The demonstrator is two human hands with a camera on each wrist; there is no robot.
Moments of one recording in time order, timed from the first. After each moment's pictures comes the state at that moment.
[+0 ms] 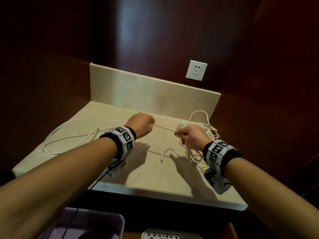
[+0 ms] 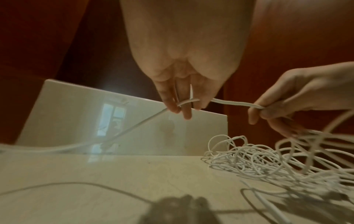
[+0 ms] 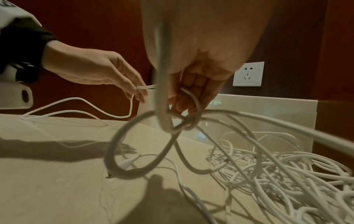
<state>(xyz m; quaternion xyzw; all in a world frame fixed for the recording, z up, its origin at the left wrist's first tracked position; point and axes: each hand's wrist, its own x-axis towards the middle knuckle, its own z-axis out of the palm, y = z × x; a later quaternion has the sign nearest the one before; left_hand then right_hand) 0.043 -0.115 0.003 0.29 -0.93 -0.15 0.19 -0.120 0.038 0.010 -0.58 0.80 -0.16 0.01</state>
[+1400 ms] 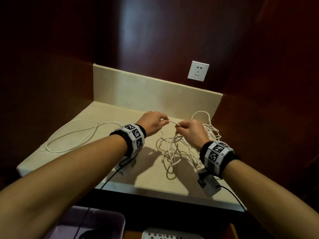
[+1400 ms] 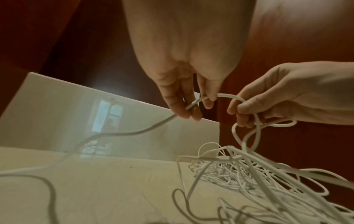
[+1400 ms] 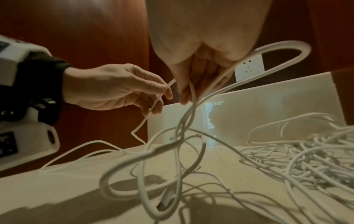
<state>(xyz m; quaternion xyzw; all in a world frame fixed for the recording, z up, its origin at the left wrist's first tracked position) 0.026 -0.099 0.013 0.24 -0.92 -0.23 0.22 -0.098 0.031 0.016 -0.50 0.80 -0.34 0.00</state>
